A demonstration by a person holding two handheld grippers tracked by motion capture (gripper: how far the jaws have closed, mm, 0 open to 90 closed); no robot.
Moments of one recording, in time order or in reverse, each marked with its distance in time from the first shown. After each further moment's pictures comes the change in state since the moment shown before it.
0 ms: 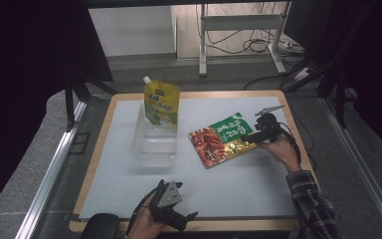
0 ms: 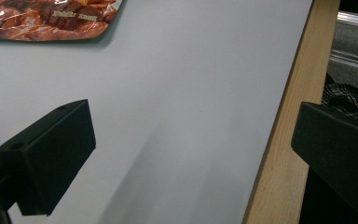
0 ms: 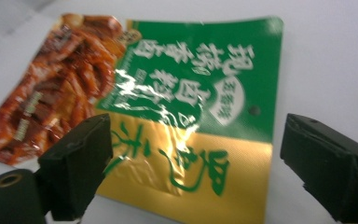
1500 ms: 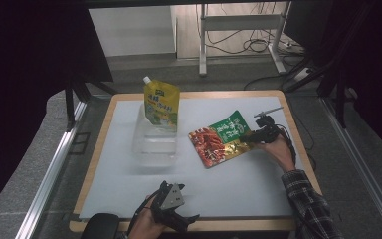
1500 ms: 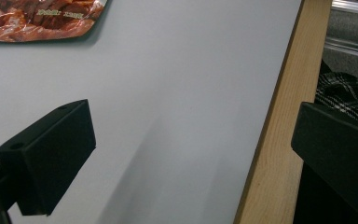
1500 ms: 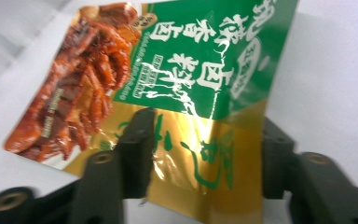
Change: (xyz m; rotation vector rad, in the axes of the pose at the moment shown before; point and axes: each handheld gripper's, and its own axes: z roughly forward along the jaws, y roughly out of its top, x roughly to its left) left arm -0.005 0.001 0.004 0.025 -0.011 0.037; right arm -0.006 -0.006 0.017 0.040 0.135 0.100
